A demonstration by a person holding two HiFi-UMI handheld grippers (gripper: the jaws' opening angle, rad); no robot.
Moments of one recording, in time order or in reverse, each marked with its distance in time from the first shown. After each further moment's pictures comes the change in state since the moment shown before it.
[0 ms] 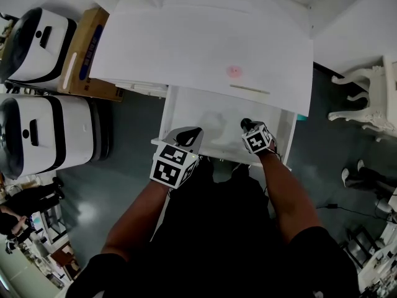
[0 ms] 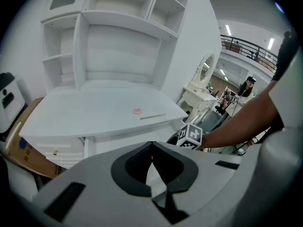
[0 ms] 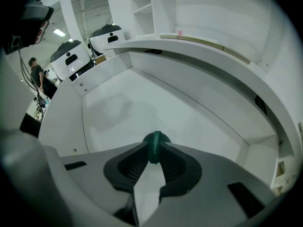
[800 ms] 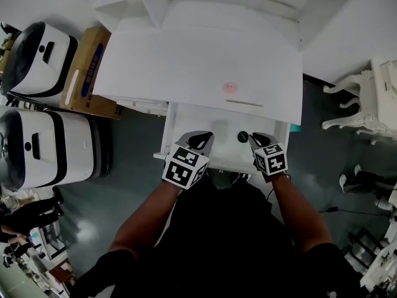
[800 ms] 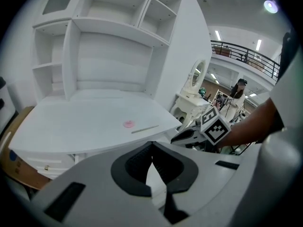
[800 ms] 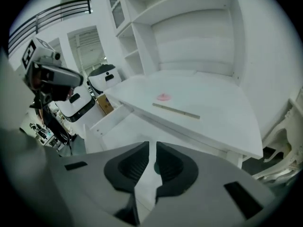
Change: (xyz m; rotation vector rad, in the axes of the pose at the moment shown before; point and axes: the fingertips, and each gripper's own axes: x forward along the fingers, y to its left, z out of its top) left arm 0.009 -0.020 0.038 0.059 -0.092 -0.067; right arm -0.137 -0.002 0.057 0.205 -0.321 0.013
